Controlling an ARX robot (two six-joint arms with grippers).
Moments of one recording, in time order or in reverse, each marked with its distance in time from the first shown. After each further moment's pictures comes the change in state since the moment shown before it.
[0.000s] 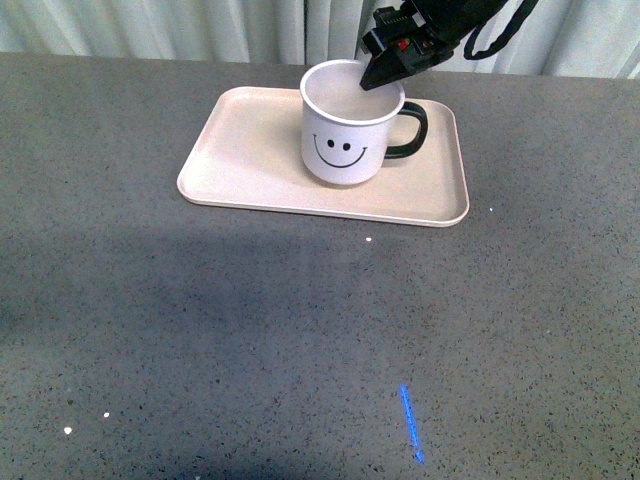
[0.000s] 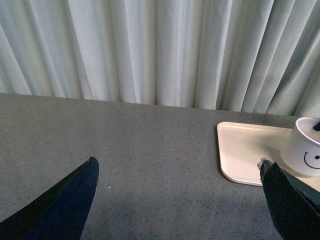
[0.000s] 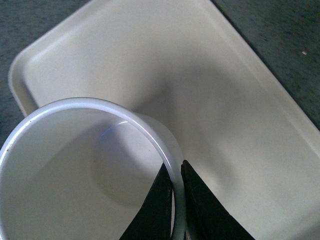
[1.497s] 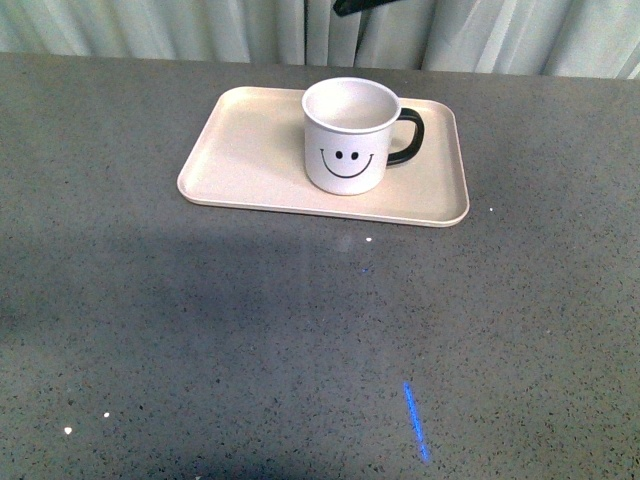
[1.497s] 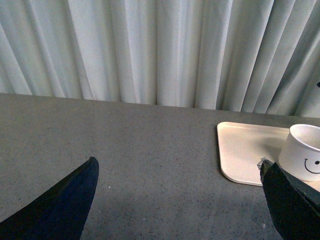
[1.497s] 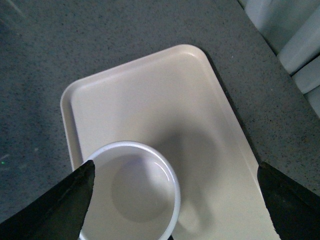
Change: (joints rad) left arm 0.000 0.000 0.000 0.000 0.000 0.000; right arm -0.041 0.049 0.321 -0.236 -0.205 -0.238
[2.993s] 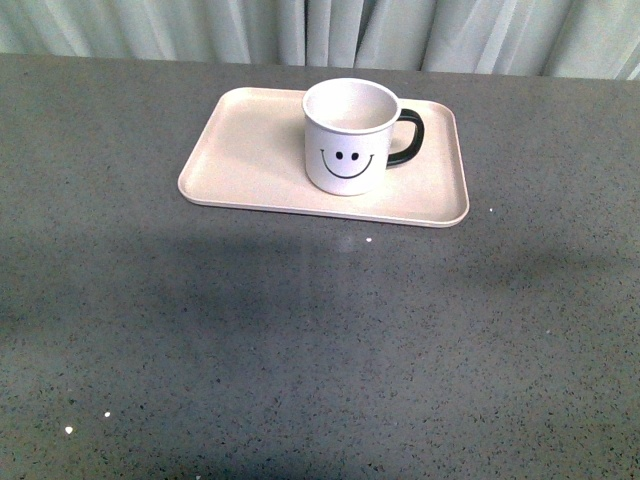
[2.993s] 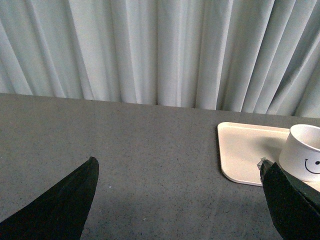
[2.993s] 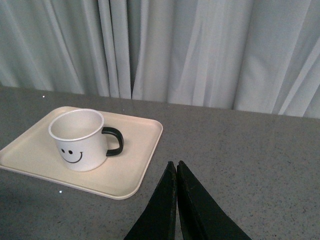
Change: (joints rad) left arm 0.000 0.000 0.000 0.000 0.000 0.000; right arm -0.098 -1.428 -2.272 1.768 0.606 0.713
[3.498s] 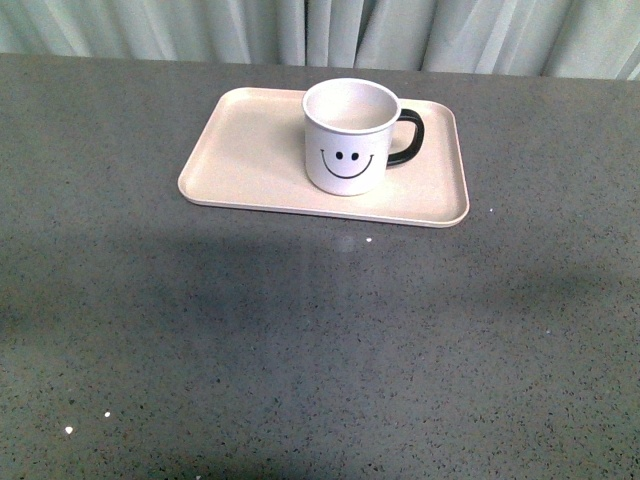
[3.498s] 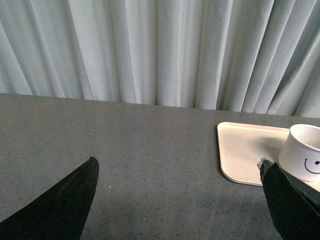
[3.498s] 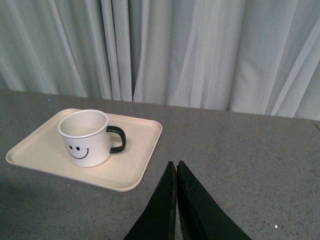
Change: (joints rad) left arm 0.000 0.000 0.000 0.000 0.000 0.000; right arm 0.000 -0.380 -0.042 -0.322 0.000 0.000
